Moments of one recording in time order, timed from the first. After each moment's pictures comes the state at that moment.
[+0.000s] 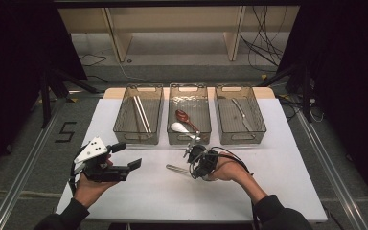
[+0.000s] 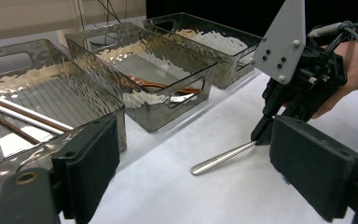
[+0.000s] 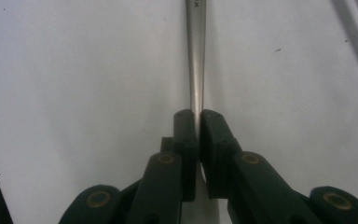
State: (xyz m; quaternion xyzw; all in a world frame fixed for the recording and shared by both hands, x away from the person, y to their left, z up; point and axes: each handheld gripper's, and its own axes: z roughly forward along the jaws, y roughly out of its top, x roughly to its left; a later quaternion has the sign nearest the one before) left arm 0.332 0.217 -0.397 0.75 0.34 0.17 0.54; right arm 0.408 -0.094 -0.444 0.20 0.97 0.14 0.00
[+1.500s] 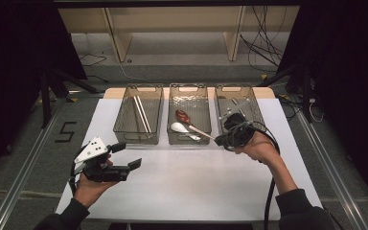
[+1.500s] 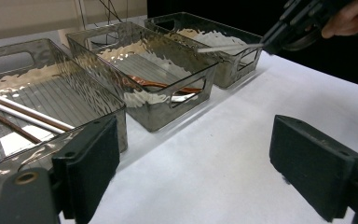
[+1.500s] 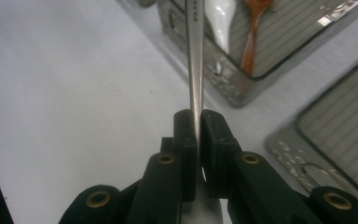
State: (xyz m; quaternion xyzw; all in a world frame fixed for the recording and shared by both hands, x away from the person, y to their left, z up) left arm 0.332 0.217 -0.397 0.75 0.34 0.17 0.54; right arm 0.437 -0.187 -0.361 0.32 0.90 0.29 0.07
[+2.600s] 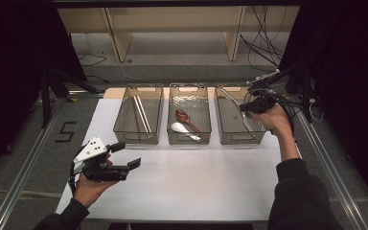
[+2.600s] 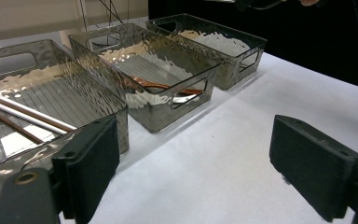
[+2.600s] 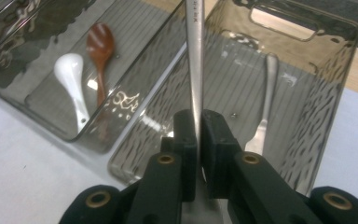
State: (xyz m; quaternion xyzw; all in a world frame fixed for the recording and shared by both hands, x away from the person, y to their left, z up) left arm 0.332 0.219 -0.397 0.75 0.34 0.18 0.54; right arm 0.517 -0.249 -0.337 0.48 0.82 0.29 0.15
